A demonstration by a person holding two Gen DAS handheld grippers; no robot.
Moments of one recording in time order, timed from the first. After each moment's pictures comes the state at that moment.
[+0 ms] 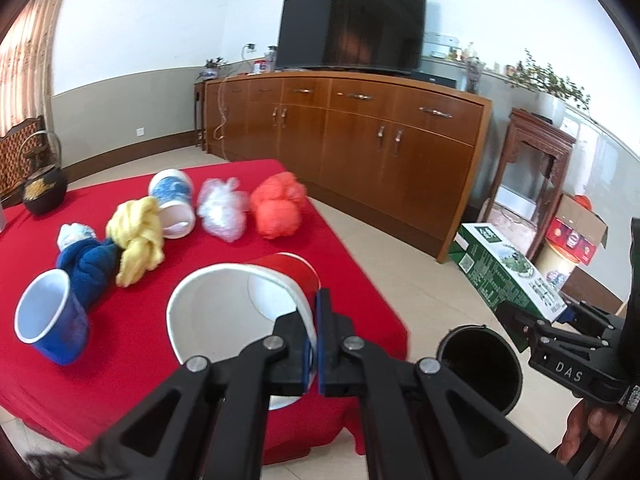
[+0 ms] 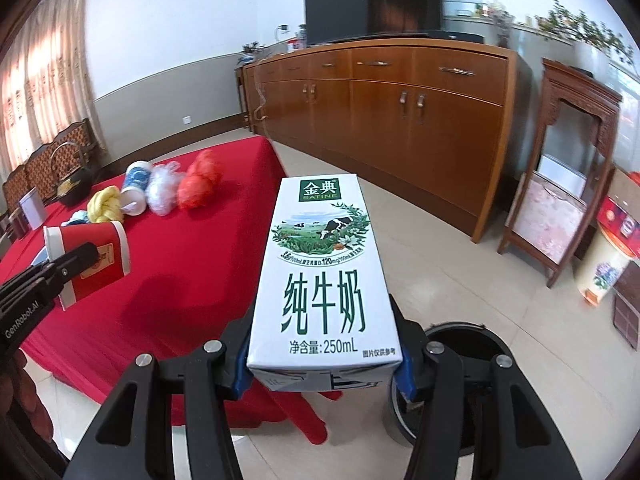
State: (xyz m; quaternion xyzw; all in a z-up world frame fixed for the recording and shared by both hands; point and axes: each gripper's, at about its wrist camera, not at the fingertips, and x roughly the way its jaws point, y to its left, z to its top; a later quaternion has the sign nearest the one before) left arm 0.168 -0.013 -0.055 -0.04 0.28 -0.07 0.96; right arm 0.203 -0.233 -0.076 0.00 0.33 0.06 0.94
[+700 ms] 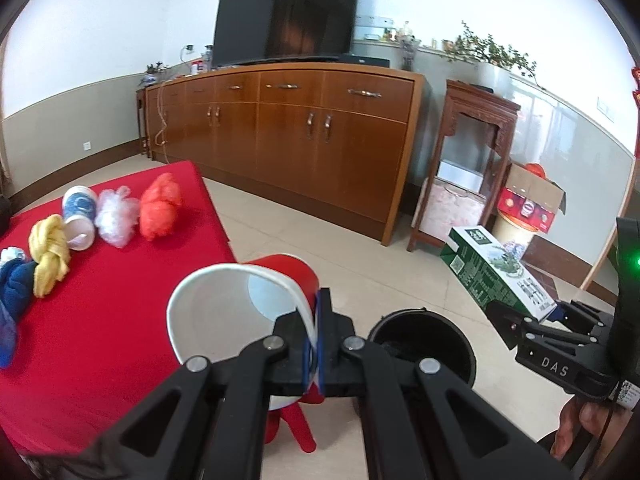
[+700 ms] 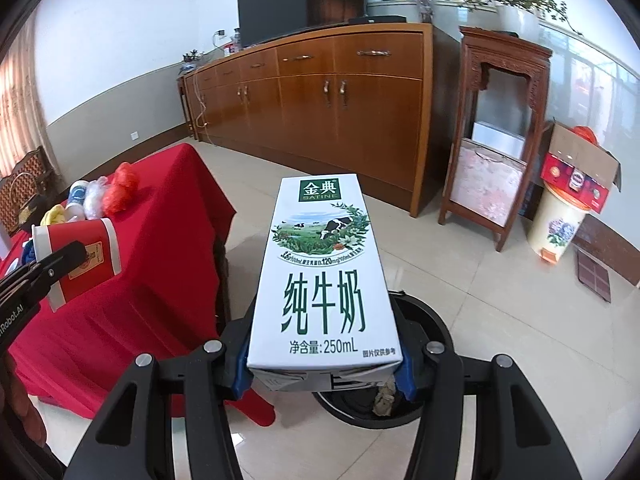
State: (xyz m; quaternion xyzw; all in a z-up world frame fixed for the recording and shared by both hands) left arm 0.167 -0.104 -0.059 -0.01 0.28 -0.16 0.95; right arm 0.164 -0.343 -0.082 0.04 0.34 -0.03 0.94
